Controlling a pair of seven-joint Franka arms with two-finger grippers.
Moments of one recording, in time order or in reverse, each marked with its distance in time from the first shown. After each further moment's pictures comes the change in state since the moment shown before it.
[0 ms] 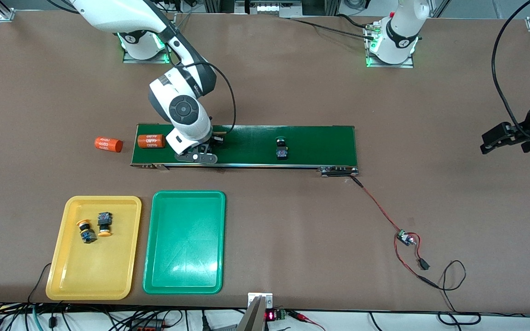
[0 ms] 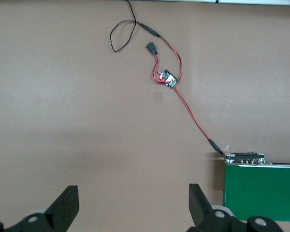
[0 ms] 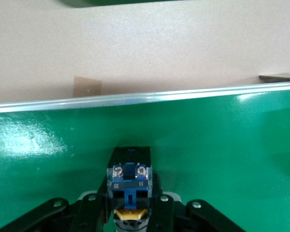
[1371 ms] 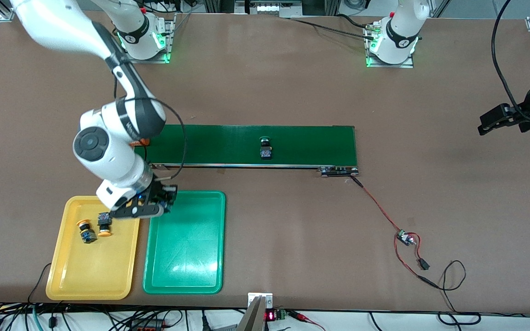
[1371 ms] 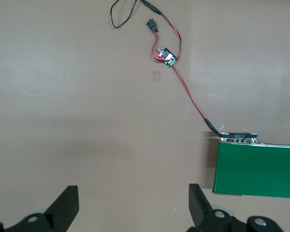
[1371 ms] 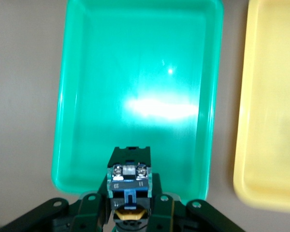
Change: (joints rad) left arm -0.011 -0.036 -0.005 0.034 0.000 -0.128 -0.042; right arm -0.177 0.172 -0.065 0.458 -0.001 0.086 -0.486
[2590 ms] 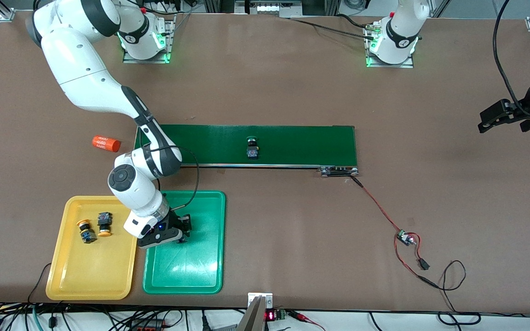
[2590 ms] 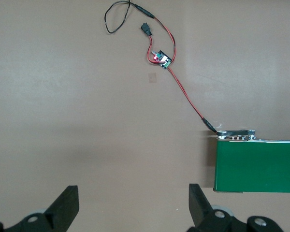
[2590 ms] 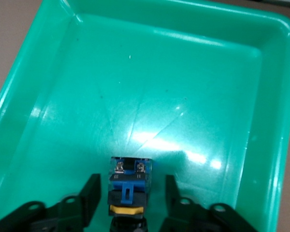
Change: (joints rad) left arm 0.008 -0.008 -0.015 0.001 0.000 0.002 0.040; right arm 0.017 0.344 -0.026 0.138 -0.087 0.356 -0.148
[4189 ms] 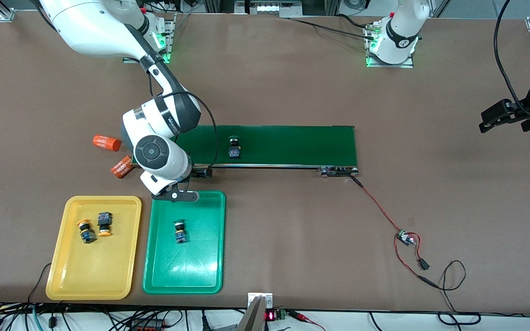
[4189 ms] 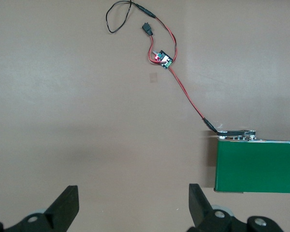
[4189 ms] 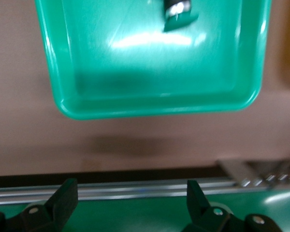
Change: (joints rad) left arm 0.004 0.000 0.000 0.000 0.000 -0.001 0.000; right arm 0.125 -0.339 0.027 -0.156 0.141 -0.686 0.477
